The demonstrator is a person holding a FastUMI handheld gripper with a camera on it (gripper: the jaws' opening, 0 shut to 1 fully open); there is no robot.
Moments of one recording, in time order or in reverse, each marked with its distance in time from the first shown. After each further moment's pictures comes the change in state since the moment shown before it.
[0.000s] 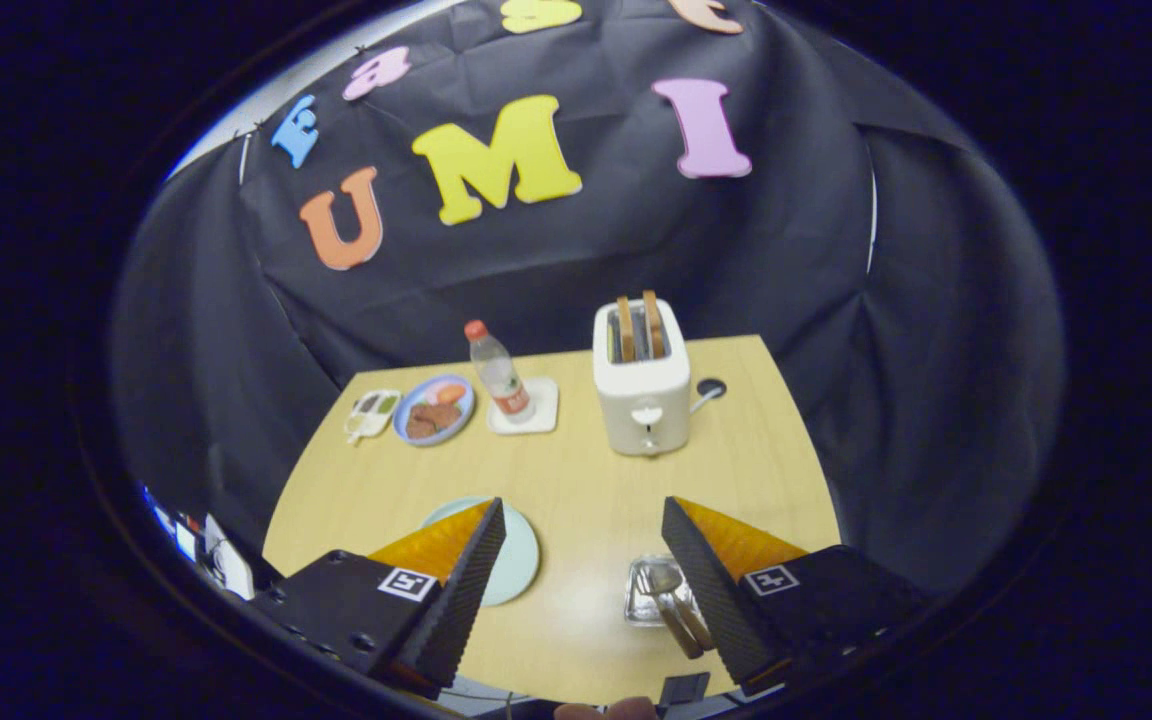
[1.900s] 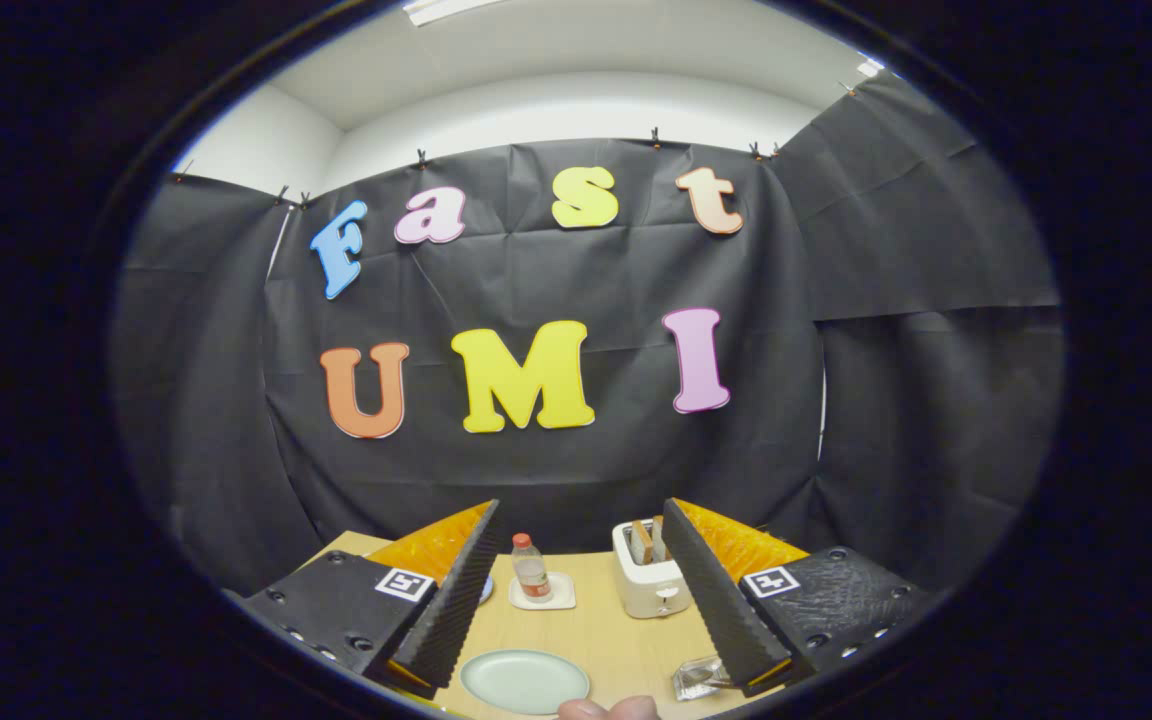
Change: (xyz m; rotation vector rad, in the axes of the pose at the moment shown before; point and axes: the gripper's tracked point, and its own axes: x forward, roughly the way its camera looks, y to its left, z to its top) arm -0.111 0.108 0.100 -0.054 -0.588 -0.151
